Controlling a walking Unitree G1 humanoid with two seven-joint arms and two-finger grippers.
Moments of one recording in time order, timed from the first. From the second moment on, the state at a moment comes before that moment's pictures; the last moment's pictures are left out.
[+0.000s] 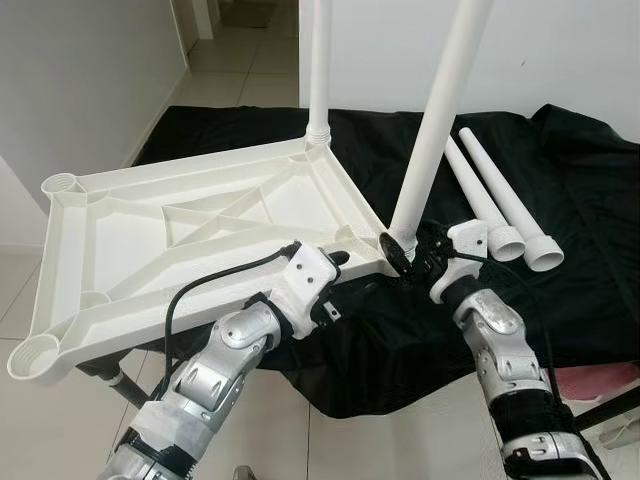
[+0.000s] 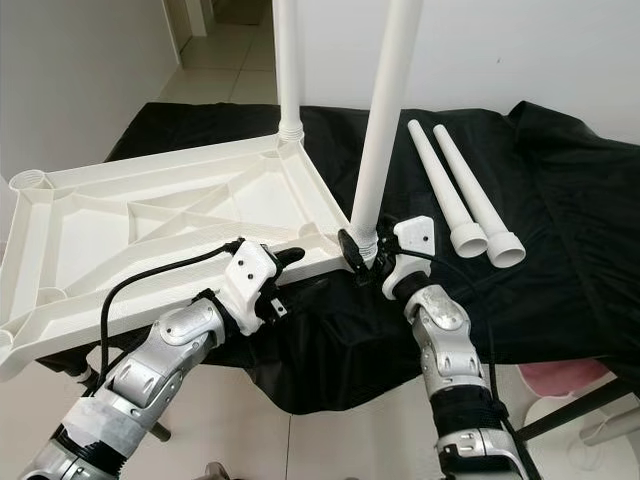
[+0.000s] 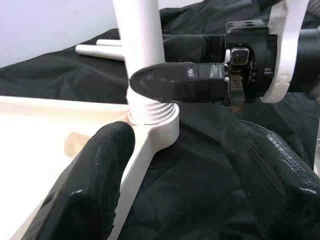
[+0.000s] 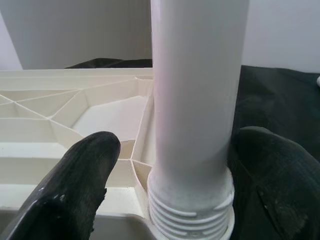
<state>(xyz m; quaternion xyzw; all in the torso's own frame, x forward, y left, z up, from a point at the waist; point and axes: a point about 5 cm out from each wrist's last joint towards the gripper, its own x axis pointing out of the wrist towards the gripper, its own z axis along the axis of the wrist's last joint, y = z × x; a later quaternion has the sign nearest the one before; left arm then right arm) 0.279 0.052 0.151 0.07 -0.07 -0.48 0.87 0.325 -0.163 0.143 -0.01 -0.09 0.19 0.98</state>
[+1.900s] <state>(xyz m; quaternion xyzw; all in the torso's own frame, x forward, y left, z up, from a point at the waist) 0.273 0.042 0.159 0.03 -0.02 -0.53 0.85 0.357 -0.162 0.145 -0.04 -0.07 0.29 0.95</state>
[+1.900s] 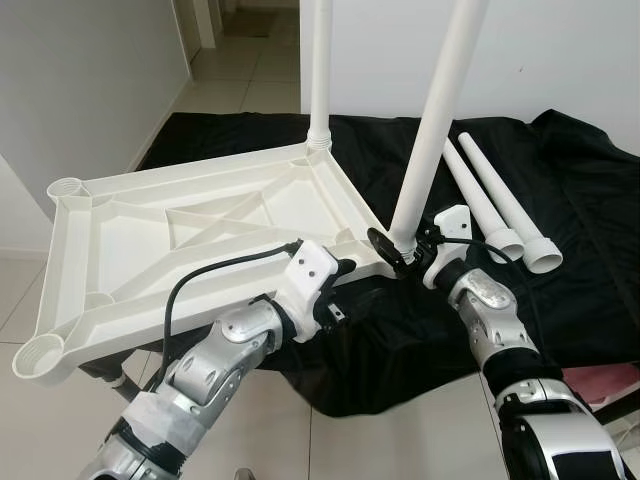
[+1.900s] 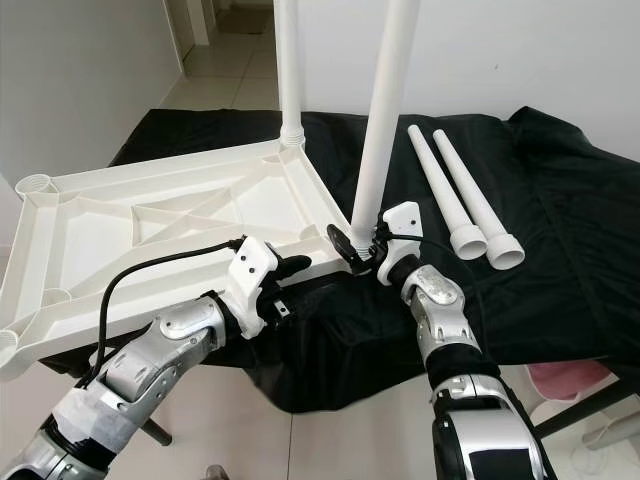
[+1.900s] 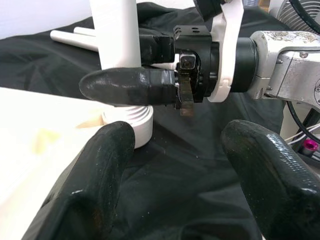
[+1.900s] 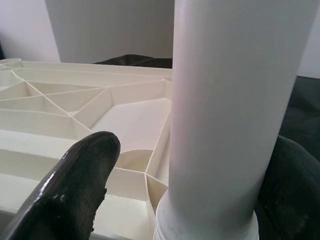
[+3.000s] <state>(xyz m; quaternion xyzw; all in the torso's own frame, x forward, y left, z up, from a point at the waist) 0.265 0.064 0.149 0.08 0.01 -0.53 0.85 0.361 -0.151 0.147 -0.04 -0.06 0.35 0.93</state>
